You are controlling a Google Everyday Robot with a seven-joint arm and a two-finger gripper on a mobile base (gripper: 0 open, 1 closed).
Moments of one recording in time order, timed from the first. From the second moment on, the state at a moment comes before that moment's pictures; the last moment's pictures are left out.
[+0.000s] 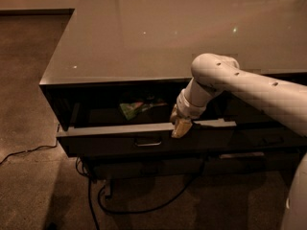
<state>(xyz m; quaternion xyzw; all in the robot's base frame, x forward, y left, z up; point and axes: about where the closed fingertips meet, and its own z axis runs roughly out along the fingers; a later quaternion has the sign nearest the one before) 0.596 -0.091 0.650 -0.72 0.67 0.11 0.15</state>
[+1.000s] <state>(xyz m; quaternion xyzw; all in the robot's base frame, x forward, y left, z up) 0.567 -0.066 0.641 -0.75 0.64 0.08 0.14</state>
